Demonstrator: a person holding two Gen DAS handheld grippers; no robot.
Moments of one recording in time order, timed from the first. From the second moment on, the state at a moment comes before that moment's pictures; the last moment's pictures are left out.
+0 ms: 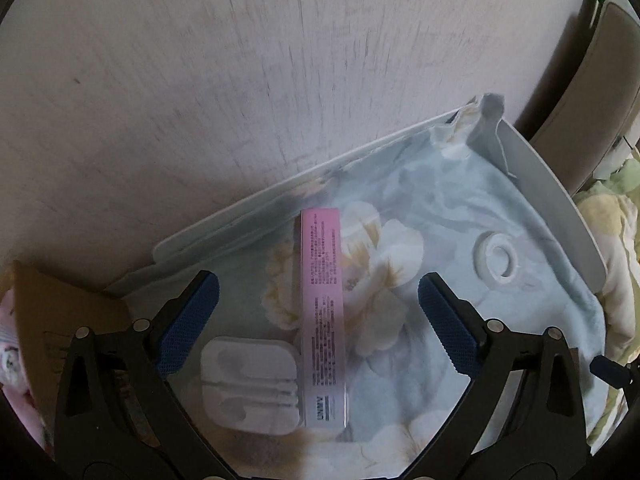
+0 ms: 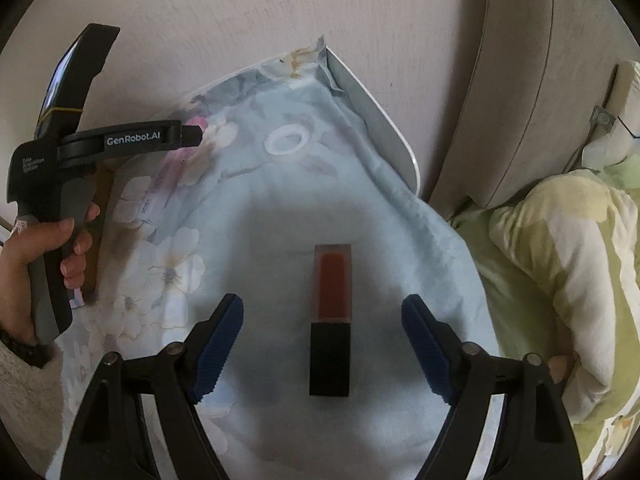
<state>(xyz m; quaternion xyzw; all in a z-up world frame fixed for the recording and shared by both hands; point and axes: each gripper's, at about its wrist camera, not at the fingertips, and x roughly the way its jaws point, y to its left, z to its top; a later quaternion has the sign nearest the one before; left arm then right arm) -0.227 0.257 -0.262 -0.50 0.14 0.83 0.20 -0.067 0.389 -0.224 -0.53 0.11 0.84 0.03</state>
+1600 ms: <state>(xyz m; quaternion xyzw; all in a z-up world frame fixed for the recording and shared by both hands) -0.175 0.213 -0.127 -0.44 0.07 0.87 0.21 -0.086 0.344 -0.119 -0.49 0.02 0.87 -0.04</state>
